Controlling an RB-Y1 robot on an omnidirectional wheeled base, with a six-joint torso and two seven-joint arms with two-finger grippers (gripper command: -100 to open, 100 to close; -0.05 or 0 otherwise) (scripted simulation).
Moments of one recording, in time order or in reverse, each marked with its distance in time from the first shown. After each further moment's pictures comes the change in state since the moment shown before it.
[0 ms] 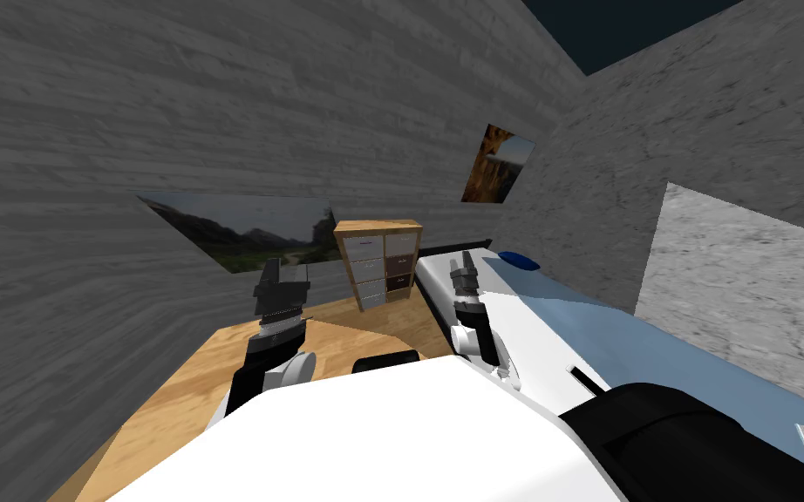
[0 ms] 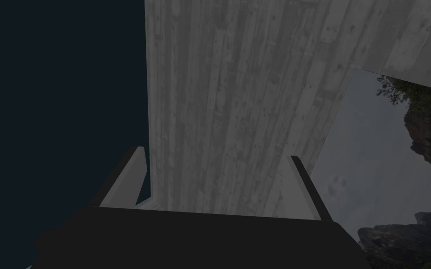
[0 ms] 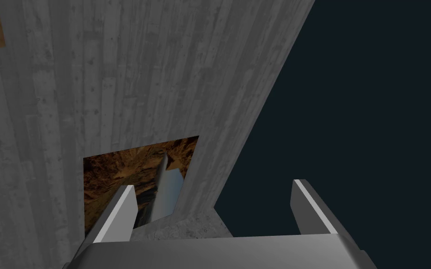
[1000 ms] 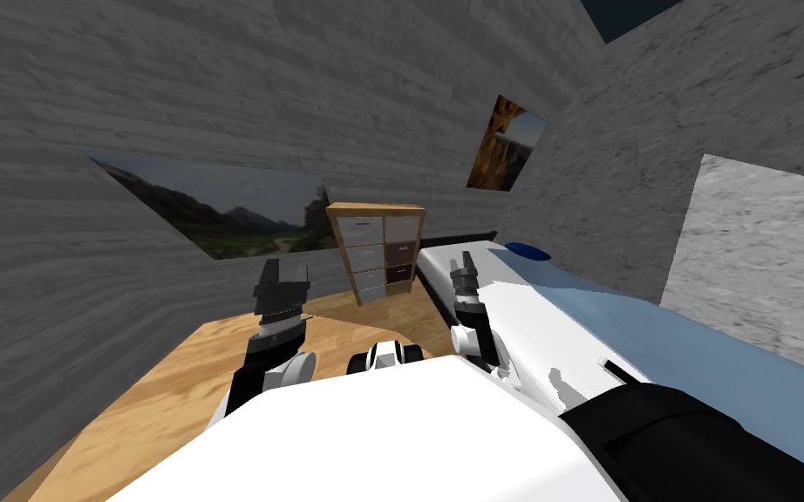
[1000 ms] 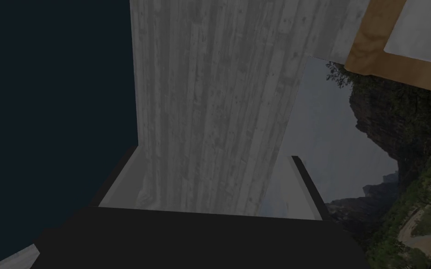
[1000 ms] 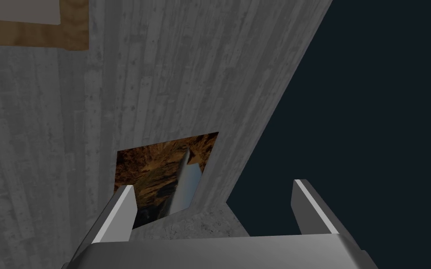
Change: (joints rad) left arm 0.000 0.000 0.000 0.000 0.000 0.000 0.000; right arm 0.000 0.000 0.000 0.000 0.000 0.000 0.000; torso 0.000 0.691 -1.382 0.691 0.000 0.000
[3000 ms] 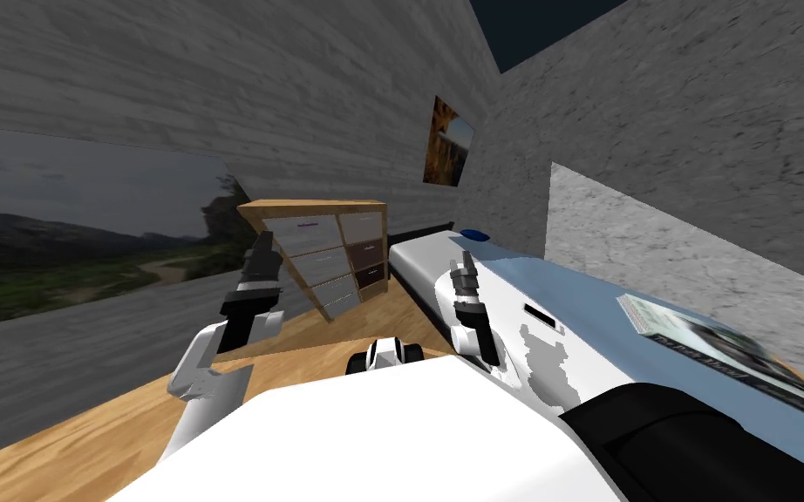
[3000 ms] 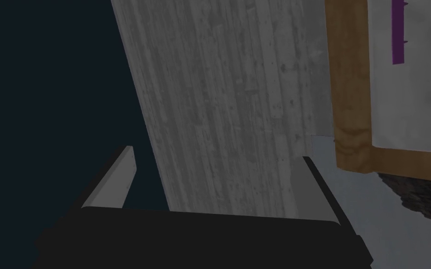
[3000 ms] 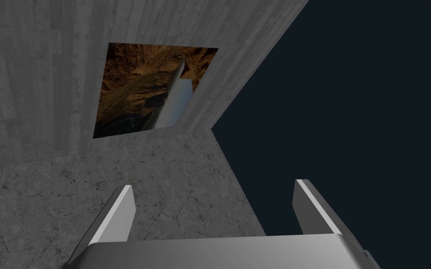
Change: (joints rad) left arm -0.455 0.212 0.415 0.300 -0.260 0.172 0.038; right arm 0.000 0.000 0.000 0.001 0.000 0.000 0.000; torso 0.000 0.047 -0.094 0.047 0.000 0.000
